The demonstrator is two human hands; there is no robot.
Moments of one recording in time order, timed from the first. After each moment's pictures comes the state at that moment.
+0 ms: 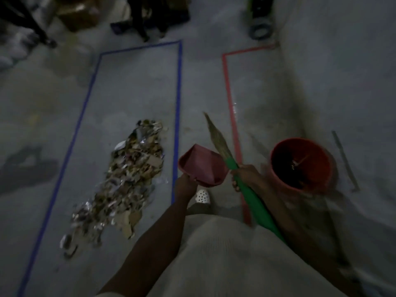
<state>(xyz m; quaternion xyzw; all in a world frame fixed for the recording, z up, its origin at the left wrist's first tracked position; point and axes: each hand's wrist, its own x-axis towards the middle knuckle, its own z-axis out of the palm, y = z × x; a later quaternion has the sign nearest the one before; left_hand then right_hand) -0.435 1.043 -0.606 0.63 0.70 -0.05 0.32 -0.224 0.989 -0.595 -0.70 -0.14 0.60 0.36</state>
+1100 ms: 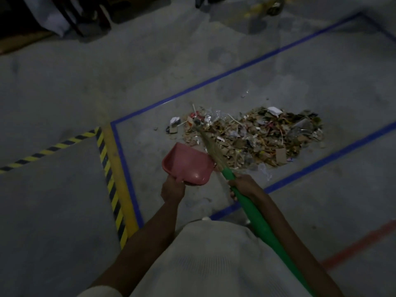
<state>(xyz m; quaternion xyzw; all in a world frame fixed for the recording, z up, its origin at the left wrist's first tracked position) -0.992 0.854 -0.628 0.01 0.93 0.25 0.28 -0.830 1.037 -0.619 -0.52 -0.50 0.68 -0.13</state>
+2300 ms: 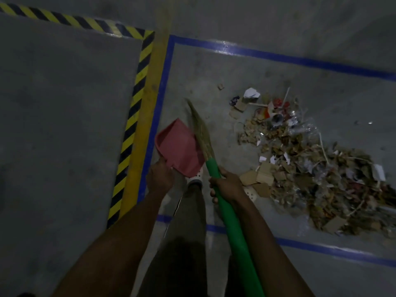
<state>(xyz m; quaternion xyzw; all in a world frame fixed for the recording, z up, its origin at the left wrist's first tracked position) -1.307 0.711 -0.858 -0.11 0.94 0.16 0.28 -1.256 0.922 -0.830 -0.44 -0.56 0.61 -0.35</state>
